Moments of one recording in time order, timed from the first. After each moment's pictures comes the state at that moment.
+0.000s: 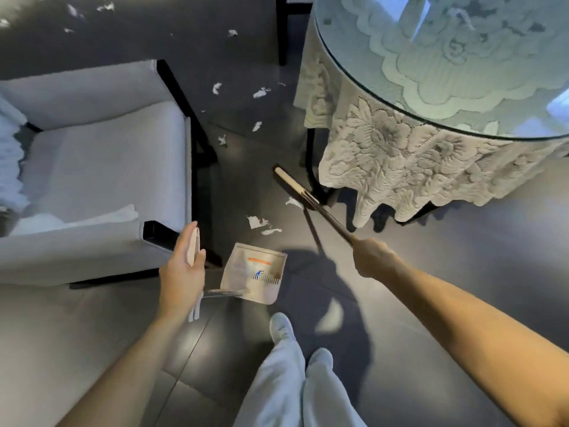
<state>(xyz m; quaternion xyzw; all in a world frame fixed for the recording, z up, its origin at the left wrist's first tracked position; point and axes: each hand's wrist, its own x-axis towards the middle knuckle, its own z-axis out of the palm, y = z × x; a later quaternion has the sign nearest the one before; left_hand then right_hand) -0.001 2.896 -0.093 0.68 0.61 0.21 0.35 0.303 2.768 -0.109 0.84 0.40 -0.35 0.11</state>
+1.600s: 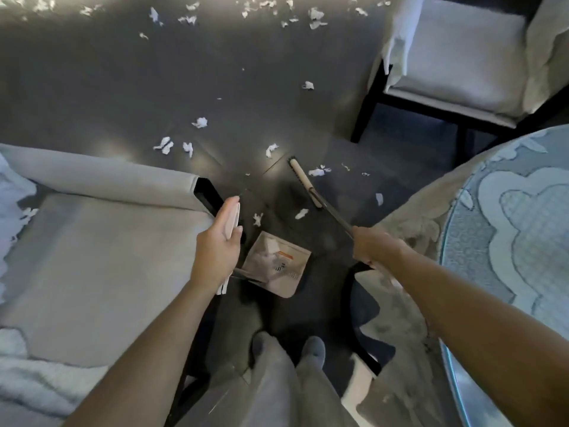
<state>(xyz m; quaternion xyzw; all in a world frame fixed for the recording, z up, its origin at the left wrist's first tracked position) 0.245 3.414 -0.100 0.65 0.62 0.28 0.35 0.527 3.390 -0.112 0.70 0.57 -0.34 0.25</state>
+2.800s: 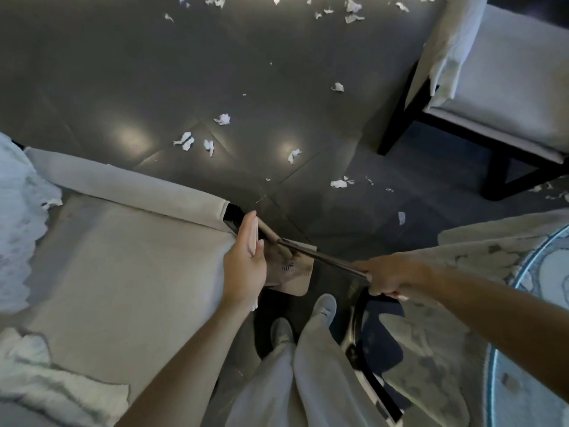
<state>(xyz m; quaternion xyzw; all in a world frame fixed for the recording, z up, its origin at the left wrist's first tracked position) 0.244 3.482 -0.091 0.58 0.65 0.32 0.38 0.498 3.482 -0.061 0.55 0.60 -0.46 0.35</state>
